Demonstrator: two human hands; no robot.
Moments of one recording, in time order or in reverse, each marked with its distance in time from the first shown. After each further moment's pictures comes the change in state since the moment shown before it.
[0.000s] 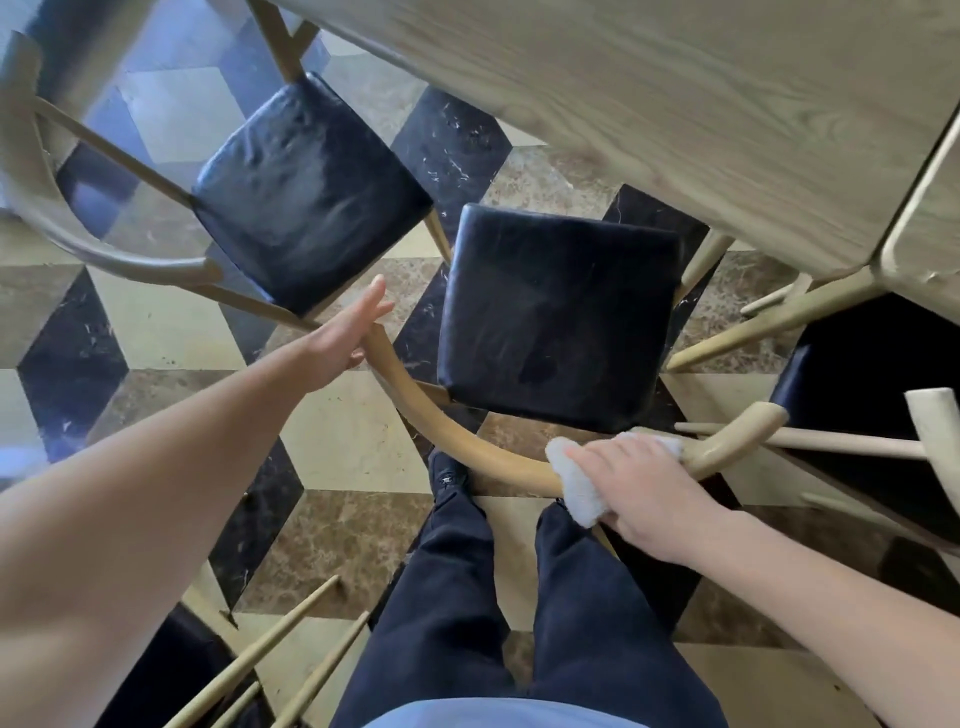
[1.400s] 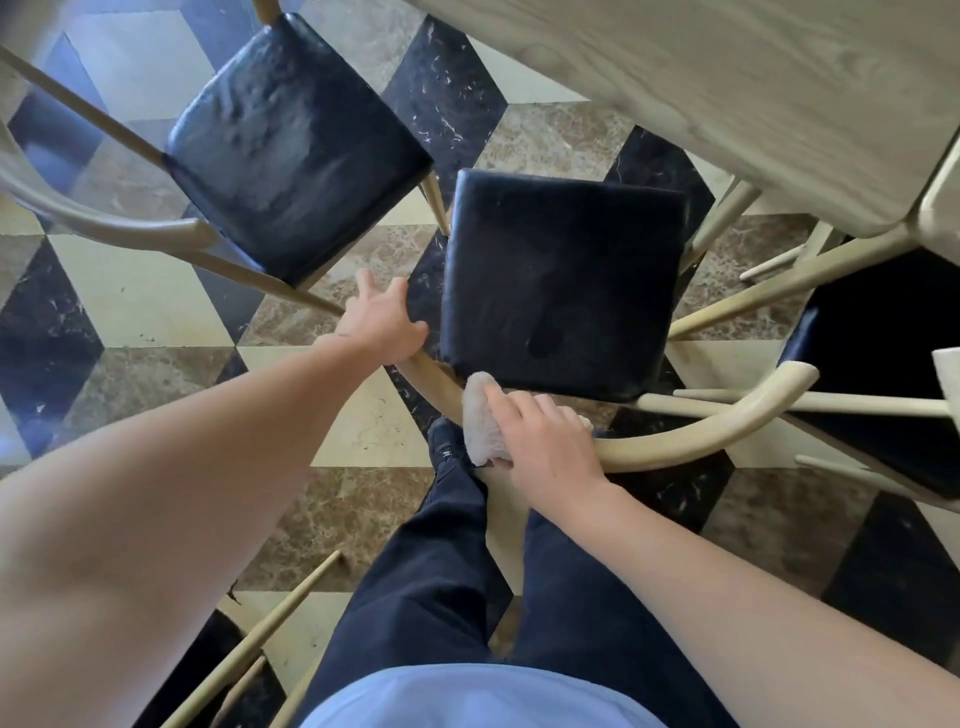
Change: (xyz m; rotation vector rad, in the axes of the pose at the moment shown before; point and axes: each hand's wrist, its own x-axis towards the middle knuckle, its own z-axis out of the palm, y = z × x) left_hand 0.022 -0.022 0.026 0.792 0.286 0.005; right_hand 0.081 -0.117 -0.005 0.139 0.333 0.190
